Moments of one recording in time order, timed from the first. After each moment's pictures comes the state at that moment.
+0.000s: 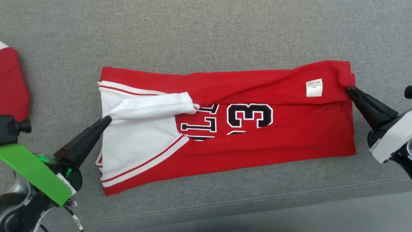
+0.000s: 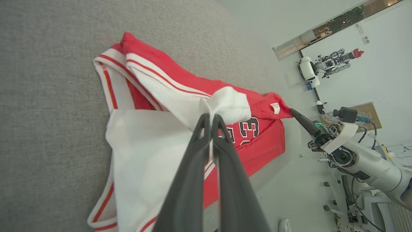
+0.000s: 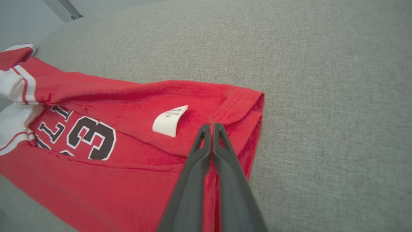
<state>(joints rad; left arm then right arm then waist) -0.17 0.62 -0.19 -0.28 -1.37 -0.12 0.42 -0.65 -0.96 0.92 0.14 1.18 0.13 -0.26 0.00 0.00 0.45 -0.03</state>
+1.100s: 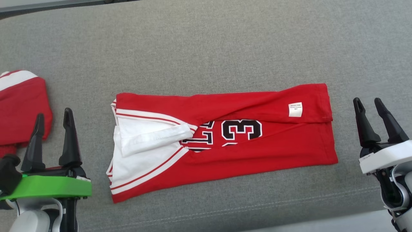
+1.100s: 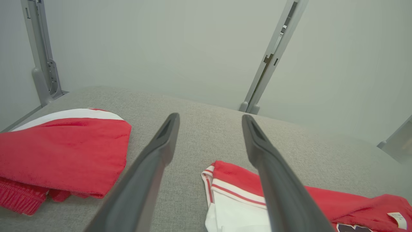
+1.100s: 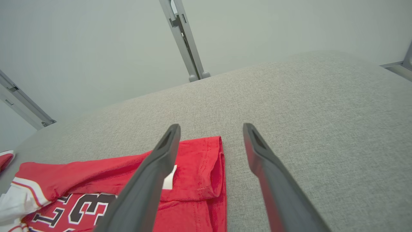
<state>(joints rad) -0.09 0.43 -0.19 -0.12 -0.77 0.14 -0.21 -0.24 -0.51 0.23 0.22 0.83 0.13 -0.26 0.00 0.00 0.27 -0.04</state>
